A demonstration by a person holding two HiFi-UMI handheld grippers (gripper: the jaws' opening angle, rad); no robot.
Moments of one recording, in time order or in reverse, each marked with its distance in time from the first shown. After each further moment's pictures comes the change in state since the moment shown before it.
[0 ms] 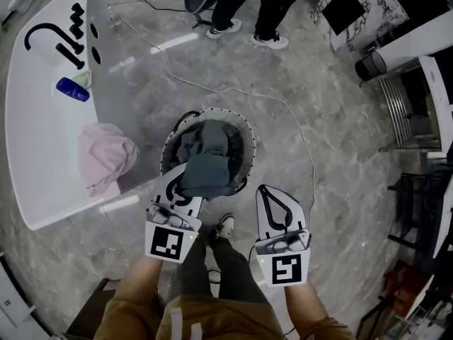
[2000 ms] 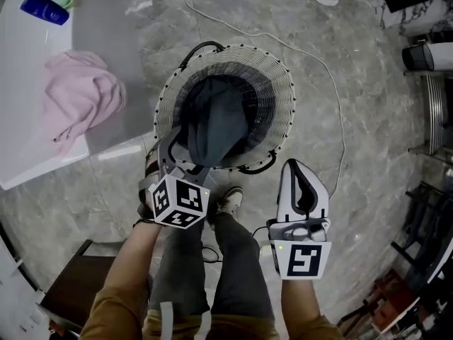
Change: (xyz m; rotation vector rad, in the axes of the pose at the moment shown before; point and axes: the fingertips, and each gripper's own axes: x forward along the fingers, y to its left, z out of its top) left arm -0.009 -0.036 -0.331 0.056 0.733 0.005; right arm 0.056 0.034 -0.177 0.127 0.031 -0.001
